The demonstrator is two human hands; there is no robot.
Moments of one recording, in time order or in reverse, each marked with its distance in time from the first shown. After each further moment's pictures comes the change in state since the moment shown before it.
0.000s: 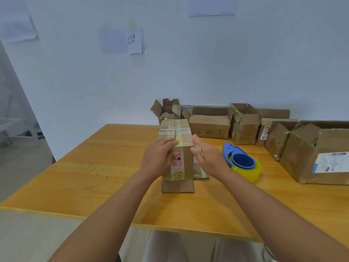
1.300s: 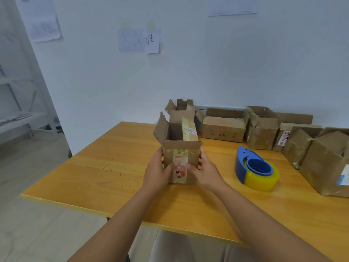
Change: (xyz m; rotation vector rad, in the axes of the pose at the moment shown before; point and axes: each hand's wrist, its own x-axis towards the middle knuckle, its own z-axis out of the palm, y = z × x) left_hand -0.047 -0.020 0.009 -0.438 0.069 -0.494; right_hand -0.007 -0.018 0.061 0.570 -0.114 0.211
